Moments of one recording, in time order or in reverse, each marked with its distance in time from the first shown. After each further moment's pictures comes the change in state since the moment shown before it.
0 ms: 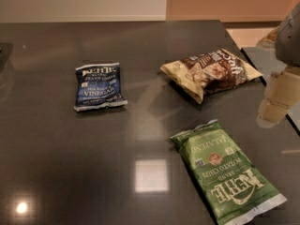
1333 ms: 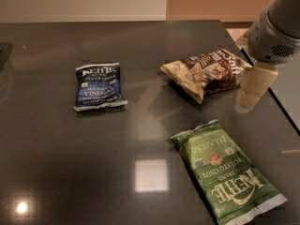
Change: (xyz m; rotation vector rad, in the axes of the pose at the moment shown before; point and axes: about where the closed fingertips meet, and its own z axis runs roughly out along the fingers) arm -0.014 -0.049 0.047 0.013 -0.009 -0.054
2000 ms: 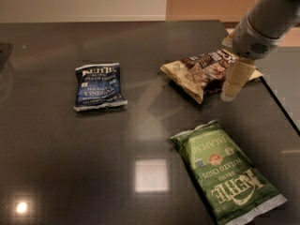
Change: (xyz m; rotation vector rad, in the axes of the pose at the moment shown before) arm -0.011 -0.051 0.051 -0.025 -0.065 -0.004
